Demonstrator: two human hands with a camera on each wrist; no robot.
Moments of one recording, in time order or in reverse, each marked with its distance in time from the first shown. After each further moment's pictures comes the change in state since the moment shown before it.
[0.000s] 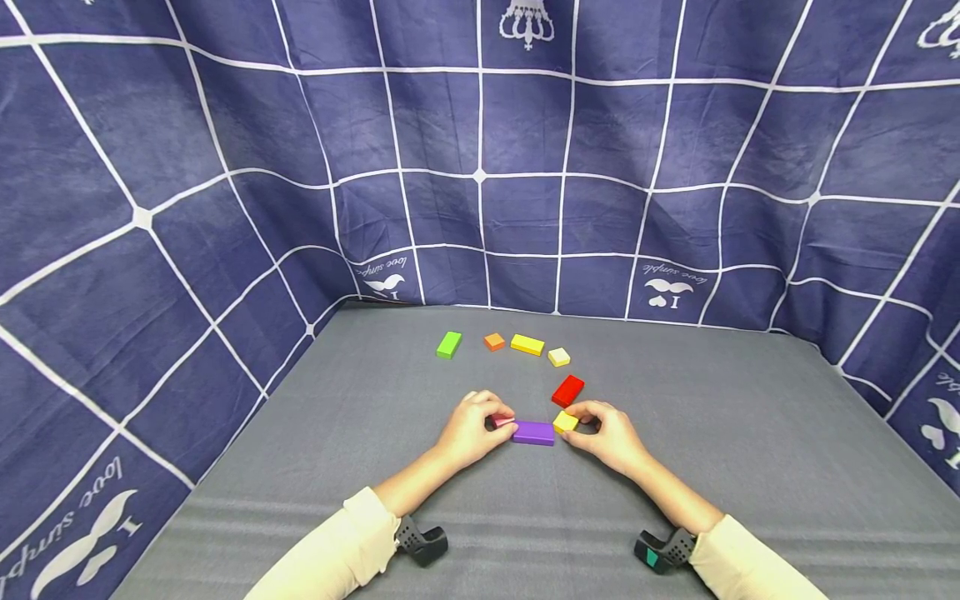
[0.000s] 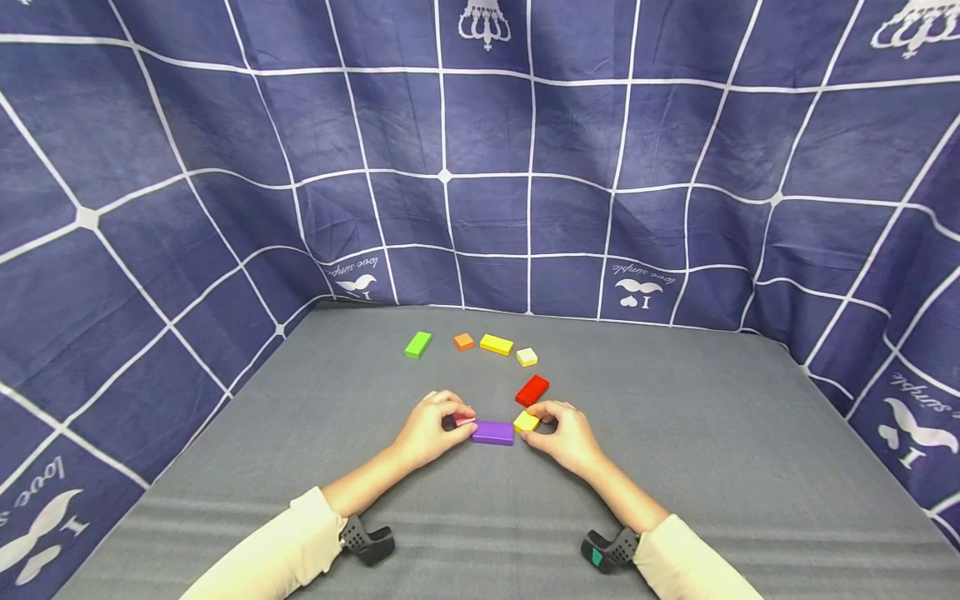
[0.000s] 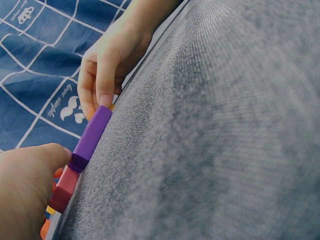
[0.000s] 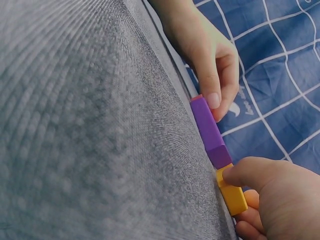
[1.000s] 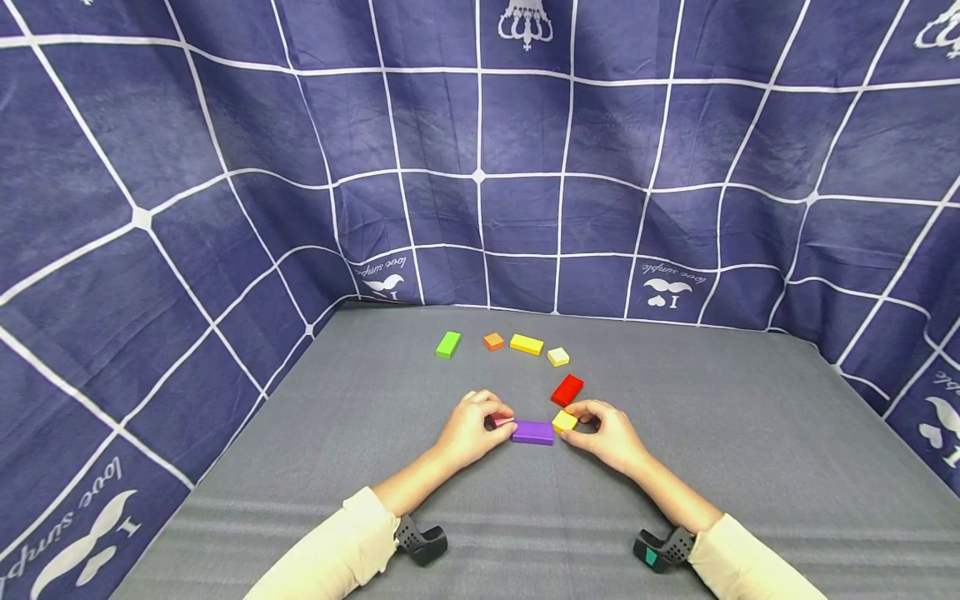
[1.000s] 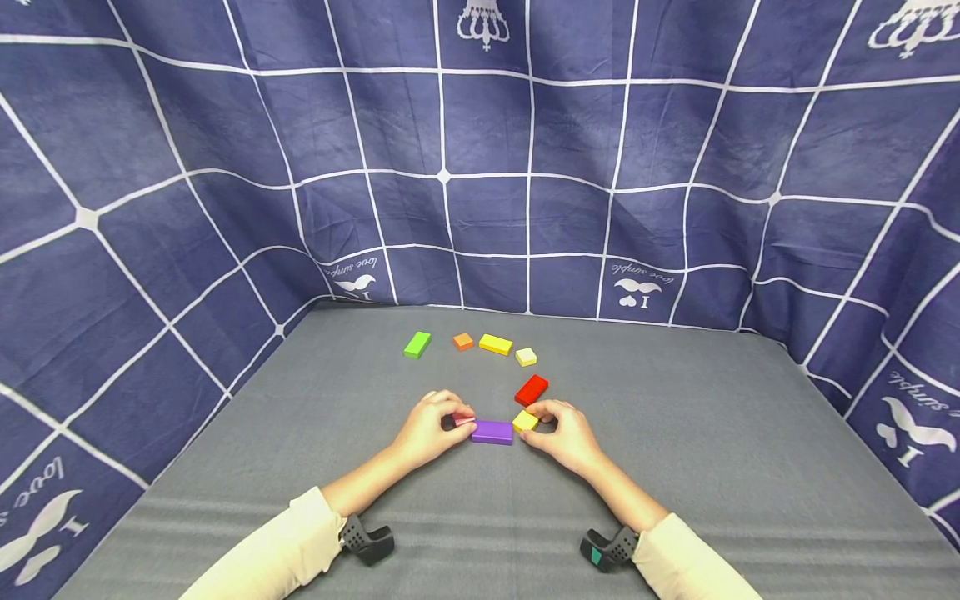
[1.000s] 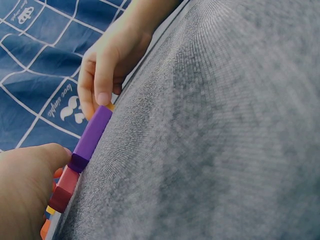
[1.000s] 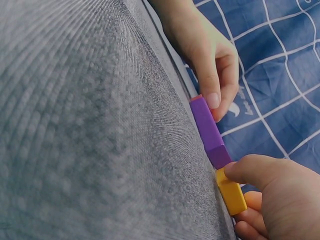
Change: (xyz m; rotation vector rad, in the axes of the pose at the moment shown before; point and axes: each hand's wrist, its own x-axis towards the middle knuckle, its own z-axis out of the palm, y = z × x) left_hand 0.000 -0.001 0.001 0.001 0.006 0.012; right_hand 0.000 -0.001 -0.001 0.012 -0.012 0.016
